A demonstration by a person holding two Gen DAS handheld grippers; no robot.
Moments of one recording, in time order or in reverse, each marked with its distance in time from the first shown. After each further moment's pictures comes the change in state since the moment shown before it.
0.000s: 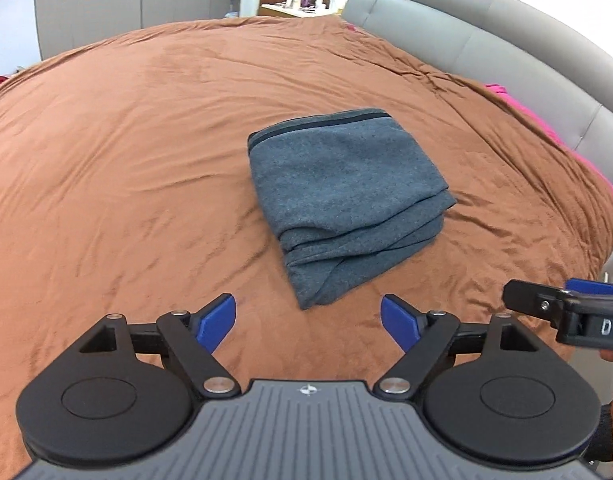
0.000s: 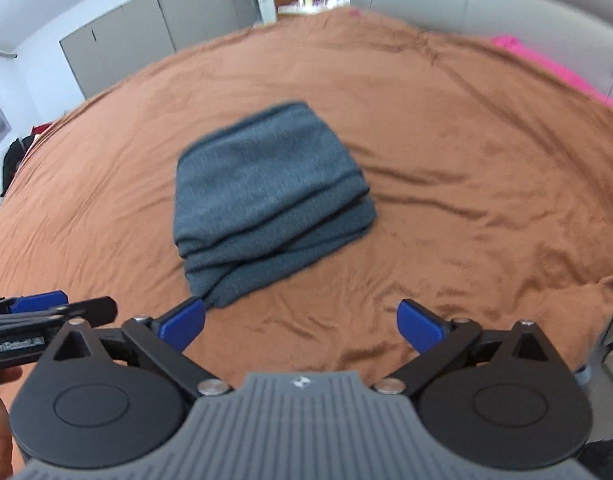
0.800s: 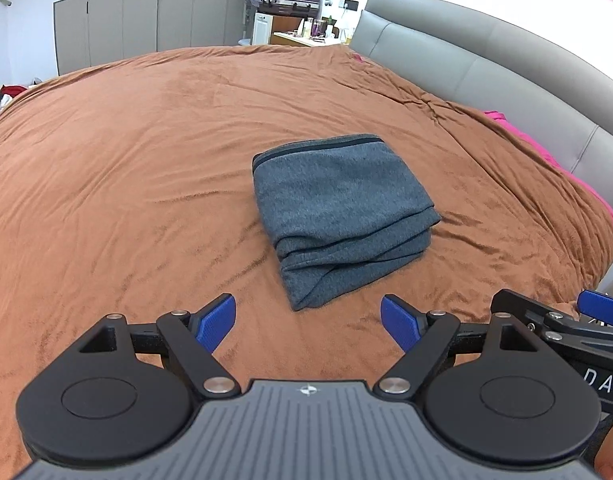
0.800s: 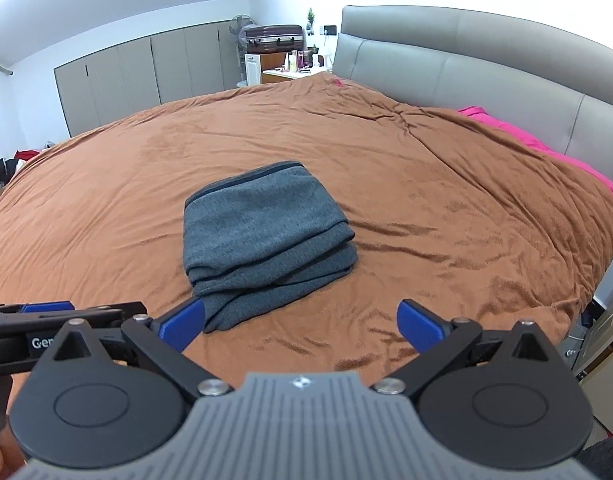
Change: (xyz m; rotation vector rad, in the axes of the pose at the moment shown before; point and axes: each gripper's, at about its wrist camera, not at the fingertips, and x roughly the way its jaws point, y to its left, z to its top) left arm -0.035 -0.016 -0.021 -0.023 -0.096 0.021; right arm -0.065 0.039 -0.037 -0.036 -0.188 -0.101
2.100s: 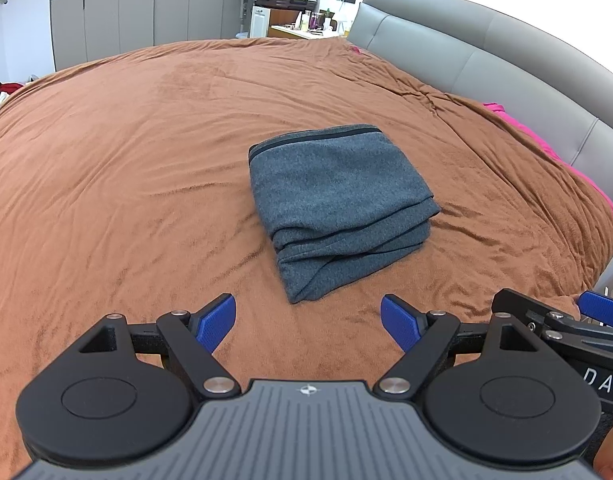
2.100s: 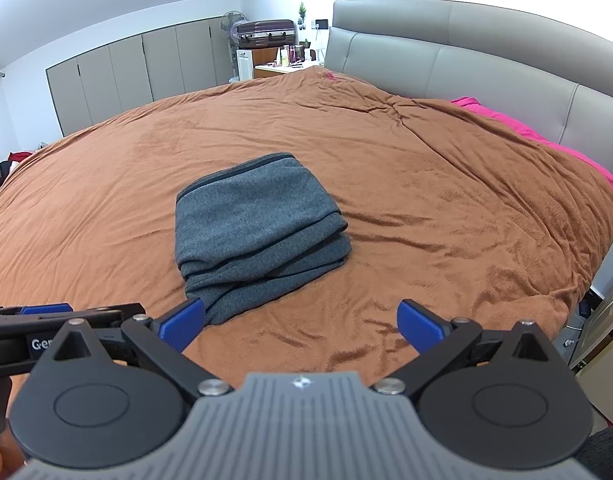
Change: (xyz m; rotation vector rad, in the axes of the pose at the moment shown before) left arm 0.006 -0.002 -0.003 0.004 0.019 -0.006; right arm 0.003 -0.006 -0.004 0.019 0.016 -0.009
